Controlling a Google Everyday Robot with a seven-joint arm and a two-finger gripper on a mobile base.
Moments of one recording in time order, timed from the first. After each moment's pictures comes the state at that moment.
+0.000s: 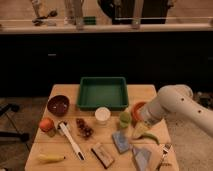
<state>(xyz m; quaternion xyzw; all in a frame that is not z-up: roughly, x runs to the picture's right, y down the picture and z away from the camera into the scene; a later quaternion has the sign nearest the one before) 0.149 0.174 0.695 -0.33 -0.12 0.23 0.91</state>
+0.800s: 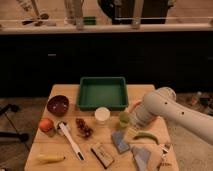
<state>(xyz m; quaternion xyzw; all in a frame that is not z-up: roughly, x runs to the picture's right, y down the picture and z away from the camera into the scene) 0.118 0.193 0.702 -0.34 -0.10 0.22 0.91</state>
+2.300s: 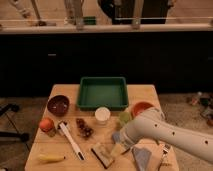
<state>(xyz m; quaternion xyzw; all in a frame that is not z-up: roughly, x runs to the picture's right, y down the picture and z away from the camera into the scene) 0.058 0.266 0.706 -0.36 -0.12 0.29 0.88</state>
